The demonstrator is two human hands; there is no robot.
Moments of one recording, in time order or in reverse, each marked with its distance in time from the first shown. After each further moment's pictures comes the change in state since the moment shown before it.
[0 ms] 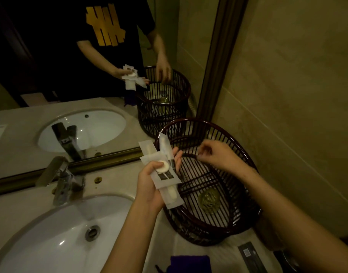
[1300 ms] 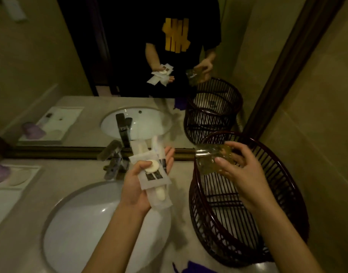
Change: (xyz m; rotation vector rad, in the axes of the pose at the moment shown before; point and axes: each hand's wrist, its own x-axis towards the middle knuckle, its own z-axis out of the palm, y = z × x) left_hand -0.081 0.077 -0.028 -0.058 -0.004 0.286; right_hand -0.055 -0.086 0.014 0.981 0.085 -0.059
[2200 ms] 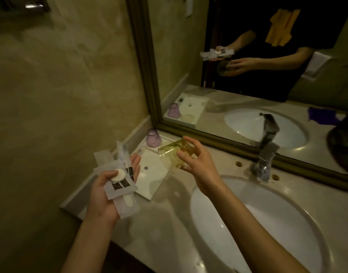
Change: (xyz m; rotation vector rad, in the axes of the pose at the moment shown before) left_hand -0.305 0.385 -0.237 -0.182 0.417 0.528; right_hand -0.115 0.035 0.569 0.145 -0.647 0.161
